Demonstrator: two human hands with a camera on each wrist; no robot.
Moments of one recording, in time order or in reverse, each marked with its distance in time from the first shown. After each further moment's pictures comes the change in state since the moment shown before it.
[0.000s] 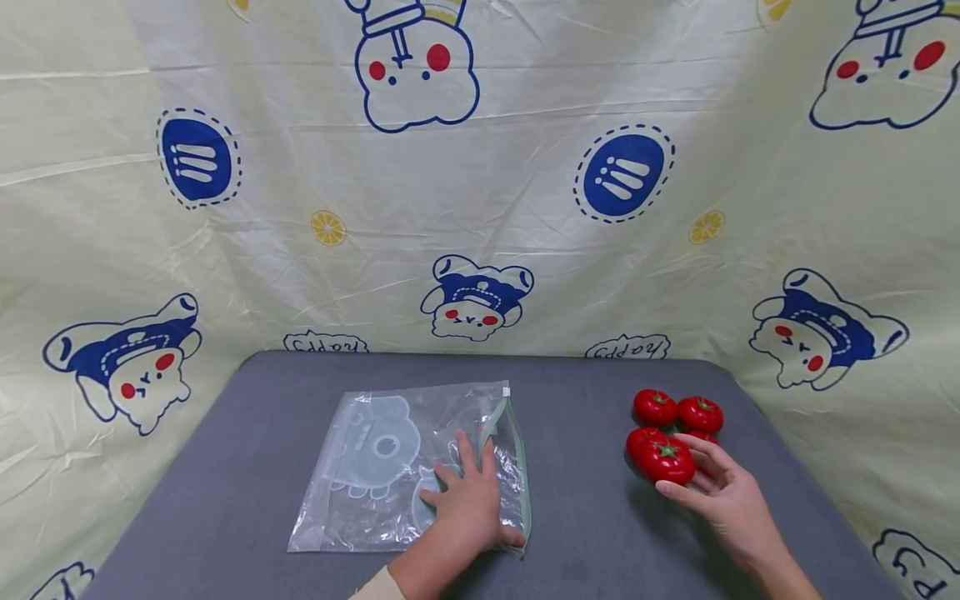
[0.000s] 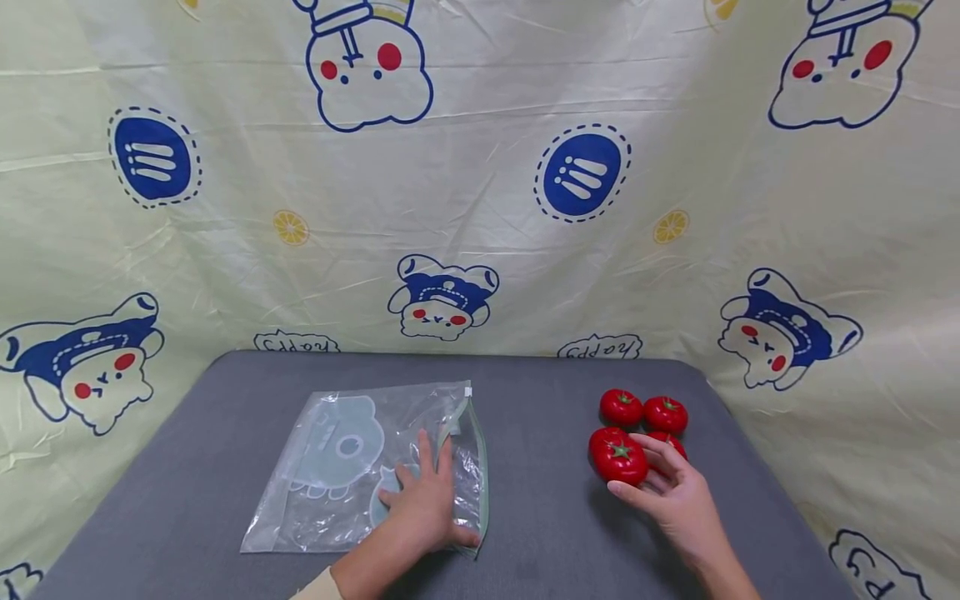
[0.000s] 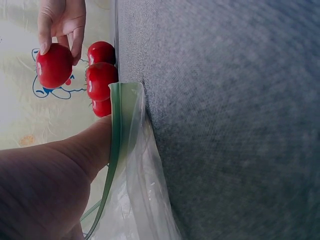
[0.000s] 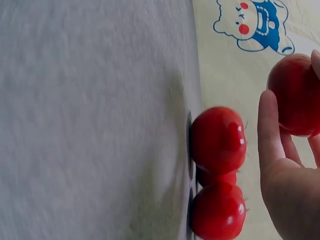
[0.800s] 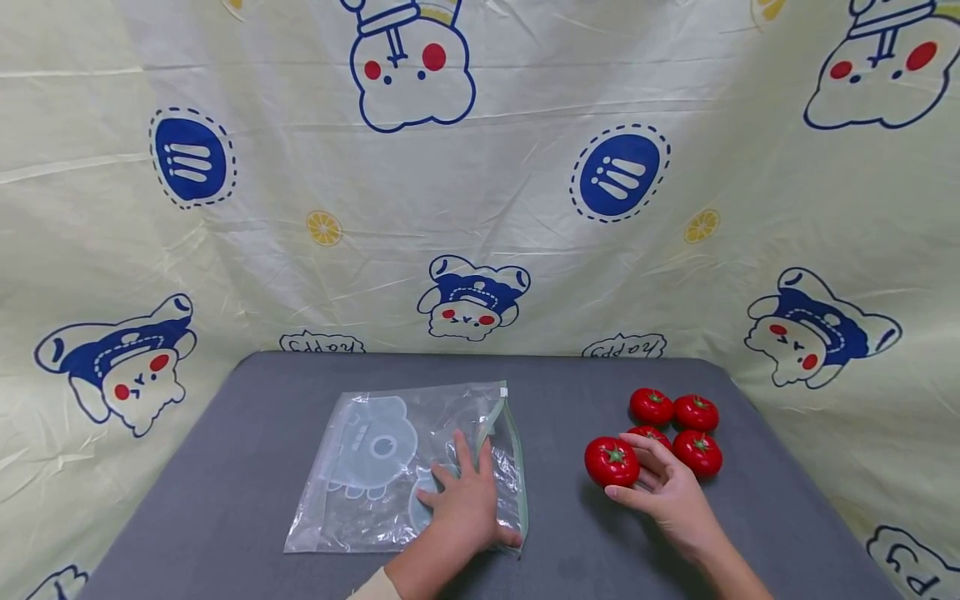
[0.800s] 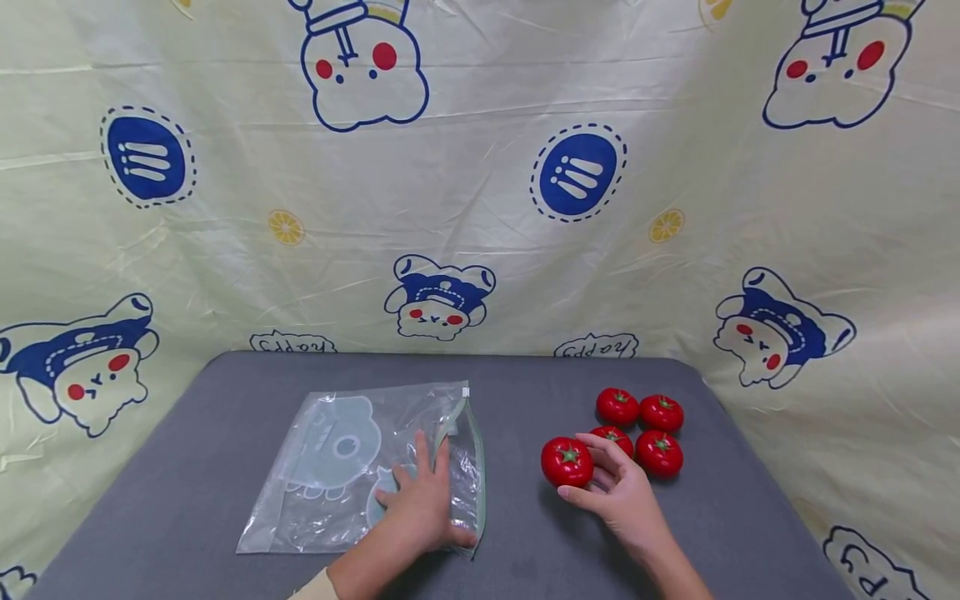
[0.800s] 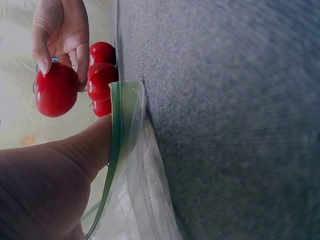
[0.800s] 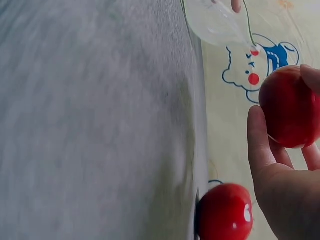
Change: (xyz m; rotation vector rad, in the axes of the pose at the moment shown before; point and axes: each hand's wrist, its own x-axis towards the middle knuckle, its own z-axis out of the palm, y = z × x) left_hand -0.004 0.000 -0.001 0.001 0.027 0.021; right_hand -0.005 -0.012 0.050 0.194 -0.144 -0.101
